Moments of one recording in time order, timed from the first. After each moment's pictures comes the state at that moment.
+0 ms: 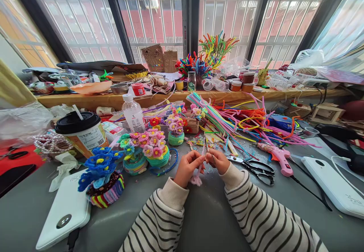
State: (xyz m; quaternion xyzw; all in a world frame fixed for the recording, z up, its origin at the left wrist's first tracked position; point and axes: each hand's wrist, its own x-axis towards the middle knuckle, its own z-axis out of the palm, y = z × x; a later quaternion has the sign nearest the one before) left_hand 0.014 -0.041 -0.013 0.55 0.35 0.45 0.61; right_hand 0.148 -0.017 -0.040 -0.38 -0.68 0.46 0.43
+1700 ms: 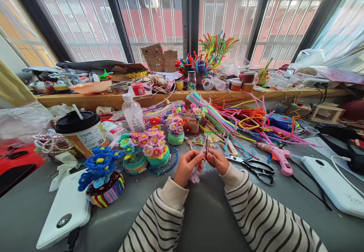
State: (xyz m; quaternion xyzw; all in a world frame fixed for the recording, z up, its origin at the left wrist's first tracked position) left_hand 0.014 -0.041 -0.014 0.54 0.35 0.47 0.60; right_hand 0.148 -0.019 -0.039 -0.38 -0.71 0.42 0.43
